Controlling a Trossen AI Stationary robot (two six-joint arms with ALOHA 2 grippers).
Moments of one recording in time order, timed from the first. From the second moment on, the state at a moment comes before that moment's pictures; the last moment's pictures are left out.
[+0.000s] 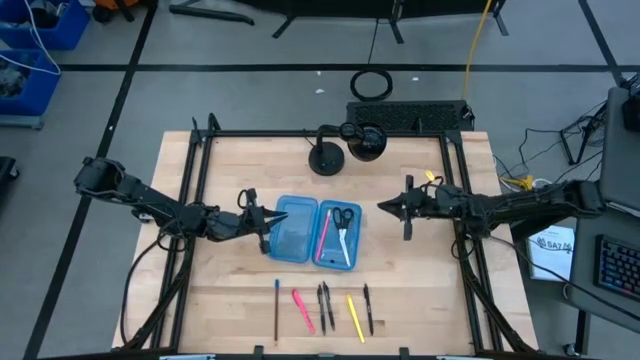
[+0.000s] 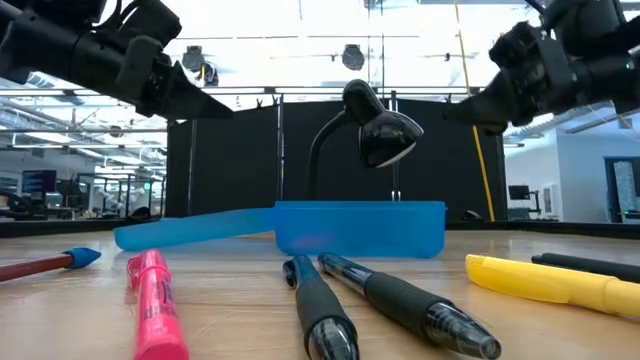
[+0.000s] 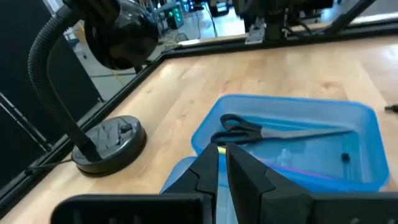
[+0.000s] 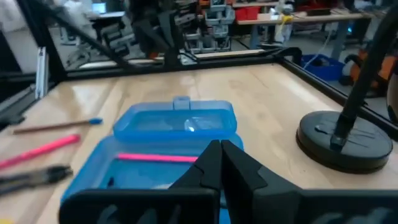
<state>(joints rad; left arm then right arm) -0.28 1.20 0.34 0.57 -0.59 0.02 -0.06 0.82 0.14 0.52 0.04 0.07</state>
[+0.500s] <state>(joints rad) -0.31 1.20 0.34 0.55 -0.58 -0.47 -0.08 0.81 0.02 0.88 -0.06 -0.07</state>
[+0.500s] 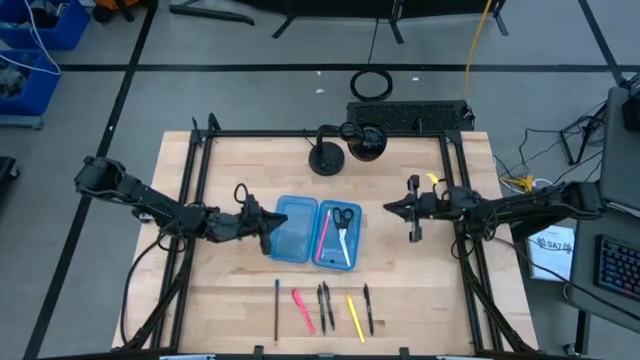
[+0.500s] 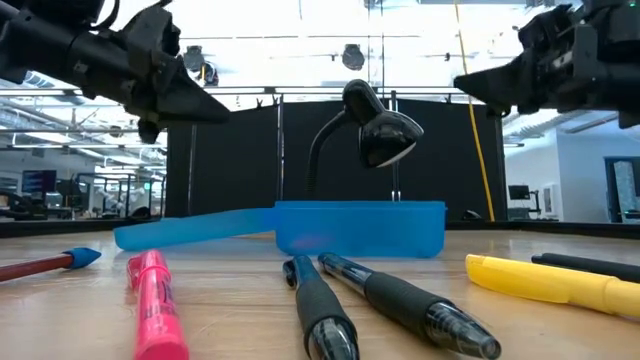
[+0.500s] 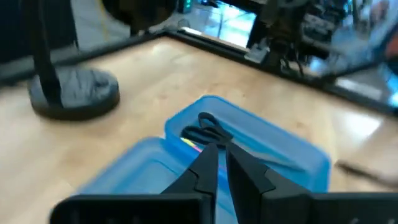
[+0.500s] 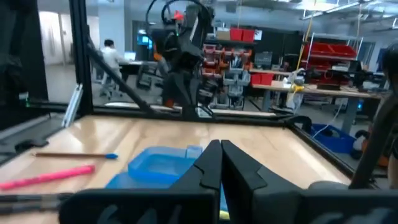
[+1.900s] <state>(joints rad) -0.59 1.85 1.43 -1.03 -0.28 -1.82 -0.08 0.81 0.02 0.74 -0.05 -0.11</state>
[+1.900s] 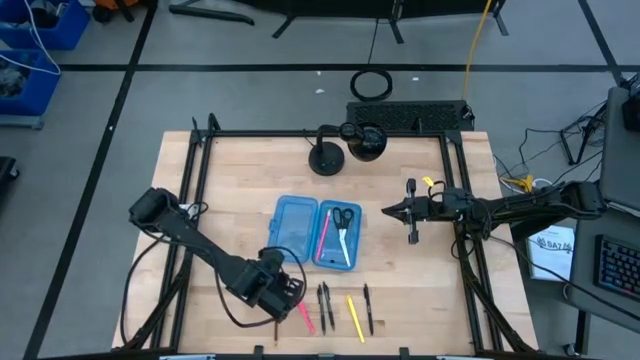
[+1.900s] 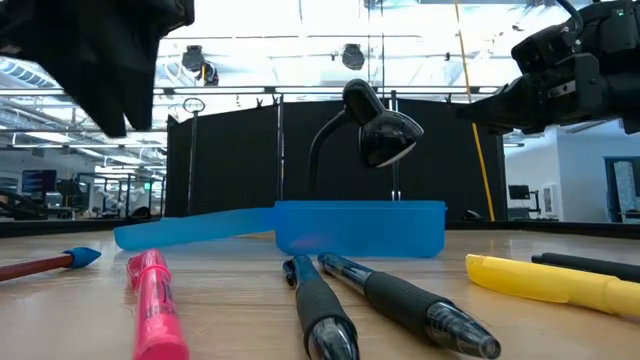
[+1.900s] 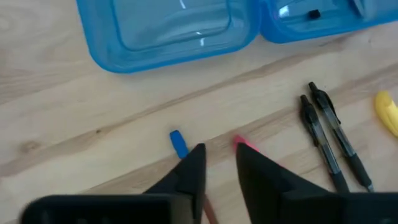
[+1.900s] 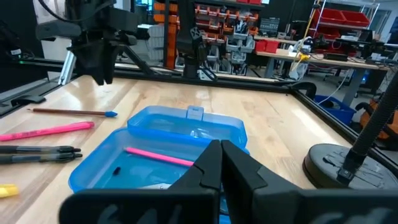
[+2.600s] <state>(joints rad) -0.56 1.85 1.23 -0.86 -0.13 -1.84 -0.08 0.81 0.02 0.75 -0.05 -0.12</state>
